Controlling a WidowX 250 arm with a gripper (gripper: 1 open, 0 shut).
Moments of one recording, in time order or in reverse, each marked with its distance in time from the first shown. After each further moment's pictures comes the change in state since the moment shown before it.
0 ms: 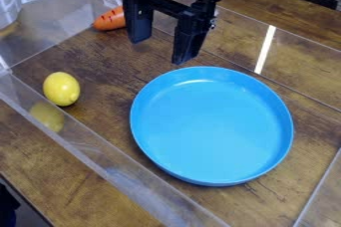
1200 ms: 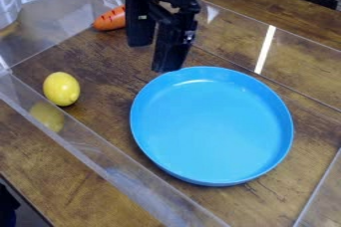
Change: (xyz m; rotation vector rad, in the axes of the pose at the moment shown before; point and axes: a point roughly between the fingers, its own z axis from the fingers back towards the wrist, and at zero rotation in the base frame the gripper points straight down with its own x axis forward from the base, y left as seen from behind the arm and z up) arm -0.013 0.004 -0.007 0.005 0.107 -0.355
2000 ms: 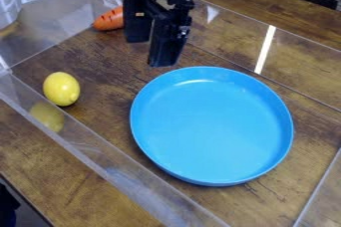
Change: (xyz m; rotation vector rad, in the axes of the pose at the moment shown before) arm 0.003 0.012 -0.002 -0.009 0.030 0.006
